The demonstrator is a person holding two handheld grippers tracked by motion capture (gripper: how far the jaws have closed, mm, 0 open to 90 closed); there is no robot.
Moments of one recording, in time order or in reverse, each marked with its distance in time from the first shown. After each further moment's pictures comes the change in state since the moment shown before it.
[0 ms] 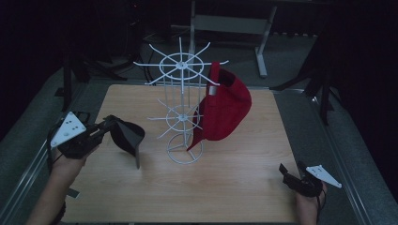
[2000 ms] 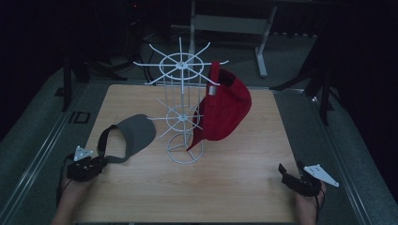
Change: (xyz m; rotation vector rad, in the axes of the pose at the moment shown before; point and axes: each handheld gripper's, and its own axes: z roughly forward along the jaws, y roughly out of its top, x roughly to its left) left arm 0.016 -0.177 0.033 0.487 0.192 -0.346; right arm 0.003 0.000 0.003 0.018 -0.024 -0.034
